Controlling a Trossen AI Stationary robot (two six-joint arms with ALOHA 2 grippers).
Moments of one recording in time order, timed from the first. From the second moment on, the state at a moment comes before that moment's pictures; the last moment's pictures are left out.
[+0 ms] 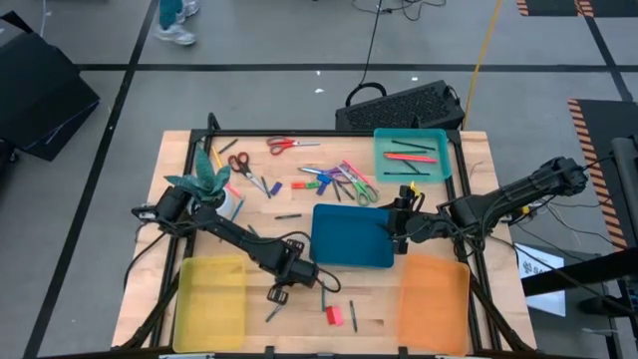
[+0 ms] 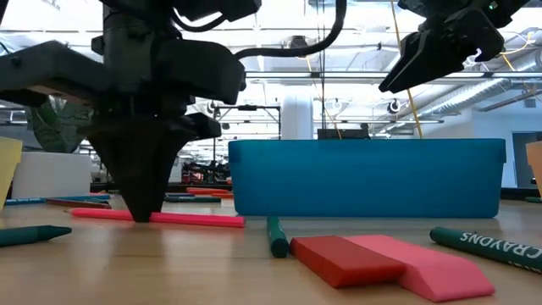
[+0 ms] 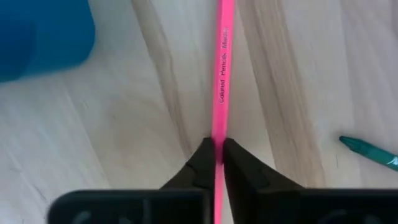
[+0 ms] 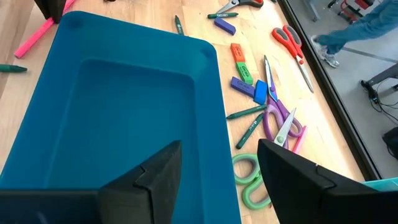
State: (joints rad) left arm -0.37 2.02 1.30 -0.74 0.04 -0.10; right arm 0.34 1.06 0.66 -0.40 0.57 0.09
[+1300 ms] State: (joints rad) left arm -0.45 2.02 1.27 -0.46 -0.10 -0.04; right arm 0.34 1.06 0.66 -0.41 0.57 0.11
